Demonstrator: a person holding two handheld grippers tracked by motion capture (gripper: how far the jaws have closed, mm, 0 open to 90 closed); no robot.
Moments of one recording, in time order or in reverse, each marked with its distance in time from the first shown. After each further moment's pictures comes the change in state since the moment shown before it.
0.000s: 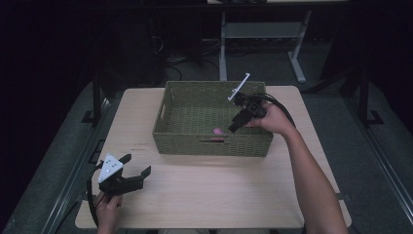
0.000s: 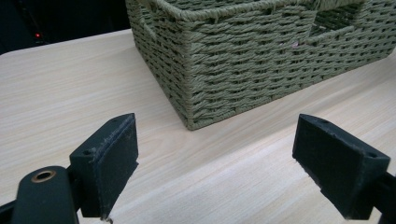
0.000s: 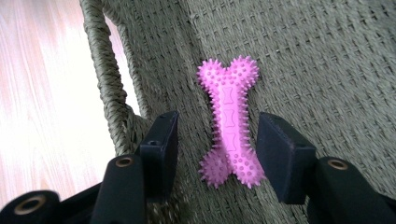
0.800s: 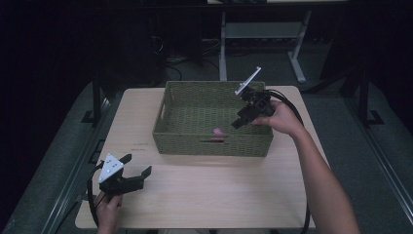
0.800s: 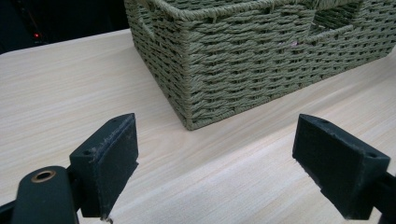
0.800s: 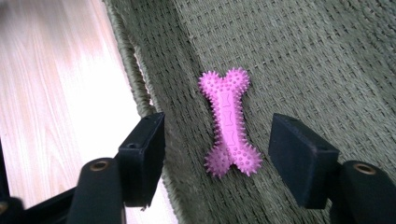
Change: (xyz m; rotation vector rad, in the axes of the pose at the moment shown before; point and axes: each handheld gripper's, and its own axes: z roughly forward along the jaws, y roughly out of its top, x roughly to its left) left arm -0.001 0.000 0.001 0.001 -0.005 0.002; right arm 0.015 -0.007 -0.034 -0.083 -0.049 0.028
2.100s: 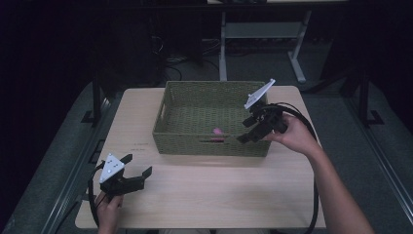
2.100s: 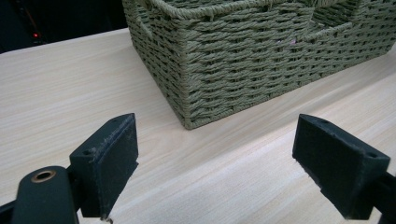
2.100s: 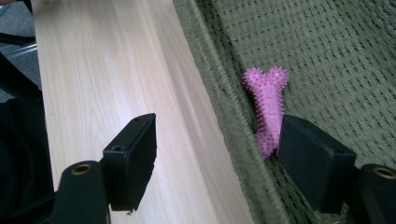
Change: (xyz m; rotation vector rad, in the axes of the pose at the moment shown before) left arm -0.002 0.000 0.001 0.005 0.000 0.006; right arm 0.056 -0.035 -0.027 -0.080 -0.003 -0.079
